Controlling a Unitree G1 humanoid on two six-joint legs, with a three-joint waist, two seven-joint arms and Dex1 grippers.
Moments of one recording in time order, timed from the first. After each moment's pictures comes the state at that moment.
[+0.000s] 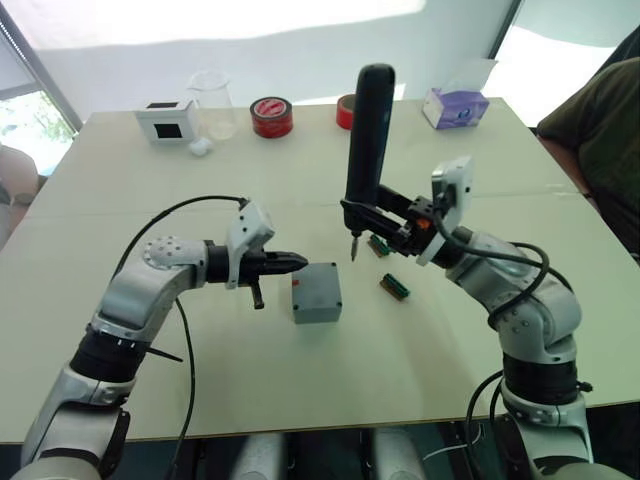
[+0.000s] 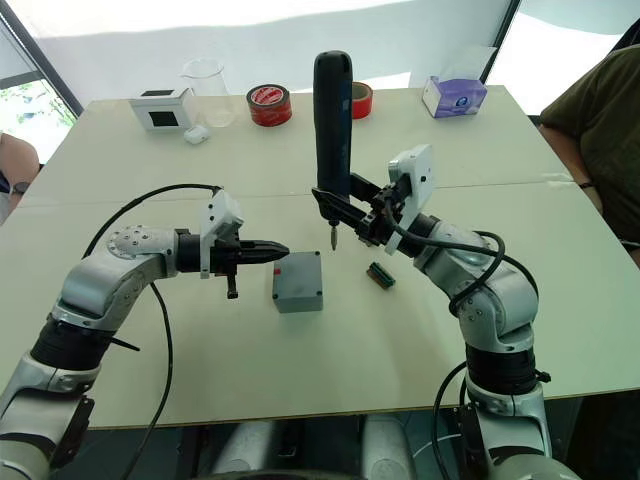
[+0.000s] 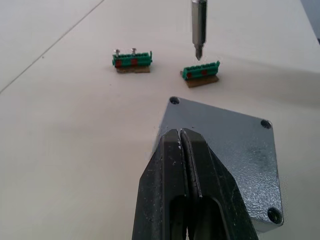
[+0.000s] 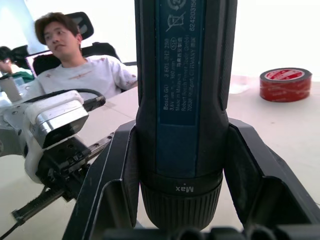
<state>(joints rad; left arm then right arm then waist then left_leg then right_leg) -0.54 0.65 -0.19 -0.13 -0.43 0.58 -1.04 -0.47 -0.33 -0.08 -0.39 0.63 0.67 0.55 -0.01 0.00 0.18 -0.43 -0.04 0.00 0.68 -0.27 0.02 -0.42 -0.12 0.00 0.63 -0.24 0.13</state>
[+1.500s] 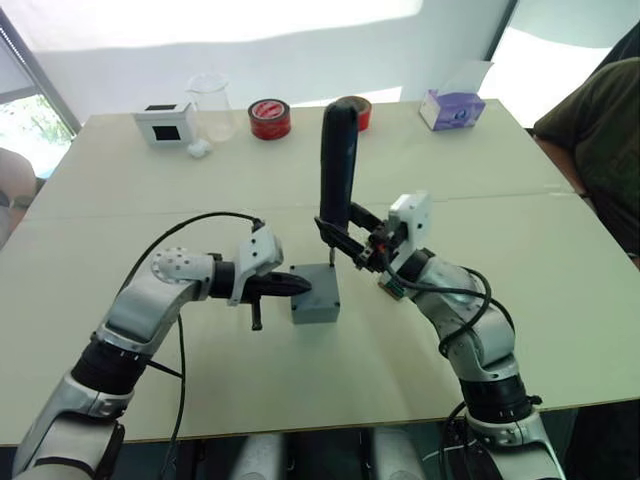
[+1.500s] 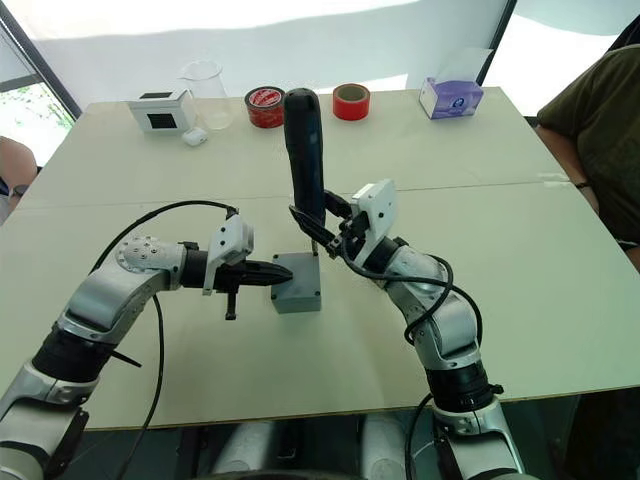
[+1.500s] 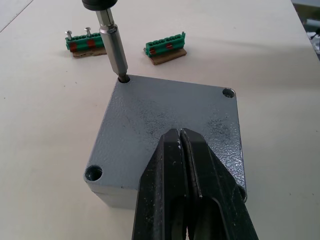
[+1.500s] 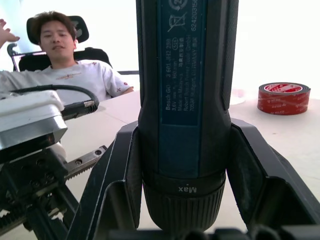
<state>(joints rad) -0.48 0.67 -0.24 -0.17 -0.36 0.53 -1.09 -0.35 -0.26 0.11 -0.31 0.40 0.35 0.57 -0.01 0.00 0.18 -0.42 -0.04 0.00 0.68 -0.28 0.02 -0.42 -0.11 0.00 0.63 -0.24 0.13</state>
